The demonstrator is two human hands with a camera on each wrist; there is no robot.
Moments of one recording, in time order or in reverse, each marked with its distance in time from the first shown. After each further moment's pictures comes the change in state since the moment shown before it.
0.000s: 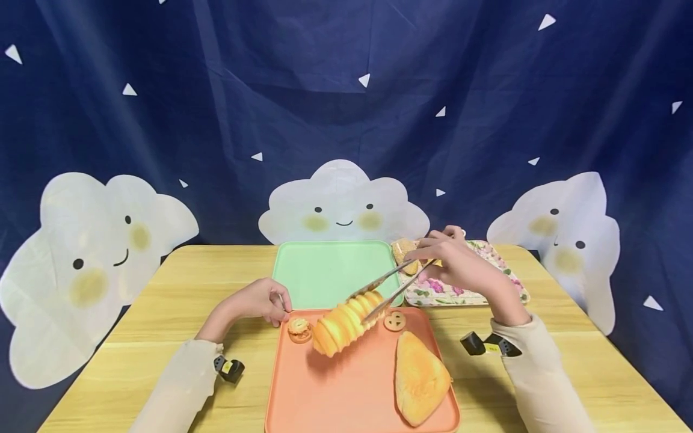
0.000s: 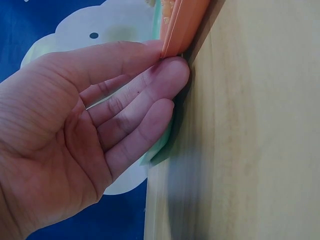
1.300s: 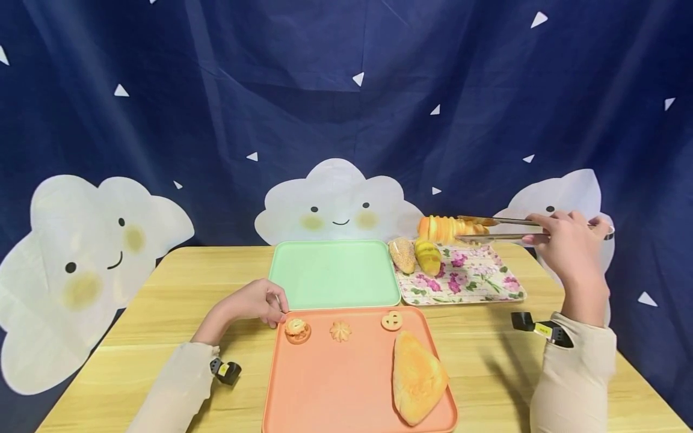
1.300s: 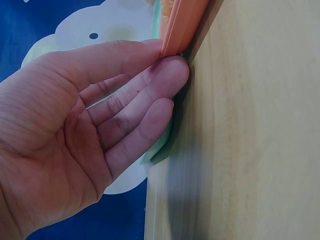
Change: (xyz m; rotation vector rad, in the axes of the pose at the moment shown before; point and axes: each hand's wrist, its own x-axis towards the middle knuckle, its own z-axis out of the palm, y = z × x) left_hand -0.001 0.003 -0.001 -0.009 -0.004 -0.004; right_hand -0.099 0.065 -0.070 -0.370 0.233 0.777
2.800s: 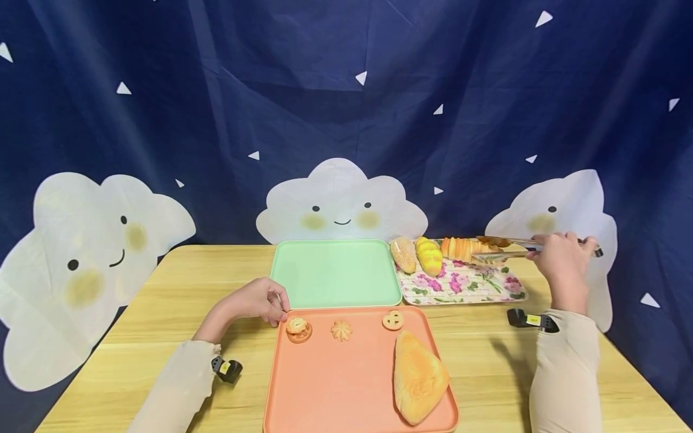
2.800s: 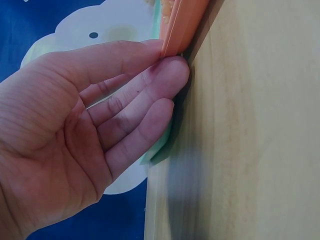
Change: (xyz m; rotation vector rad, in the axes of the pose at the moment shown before) left_hand 0.003 -0.004 0.000 0.021 0.014 0.003; right_hand -0.001 0.054 0.056 -0.091 -0.272 0.198
